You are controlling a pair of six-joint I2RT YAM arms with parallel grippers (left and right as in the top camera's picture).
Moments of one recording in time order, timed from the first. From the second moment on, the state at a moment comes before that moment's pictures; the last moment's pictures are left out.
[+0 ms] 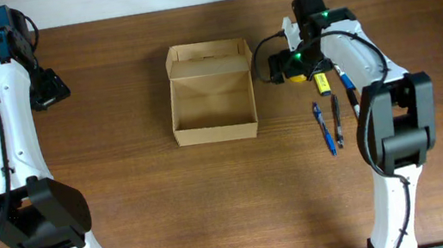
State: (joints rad) left arm 0.19 2.05 2.14 -1.47 -0.37 -0.35; right arm 0.11 2.26 1.83 -0.93 -0.16 -0.02
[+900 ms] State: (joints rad) left arm 0.19 2.05 2.14 -1.47 -0.37 -0.35; right arm 0.11 2.28 1.90 -0.91 -0.21 -0.03
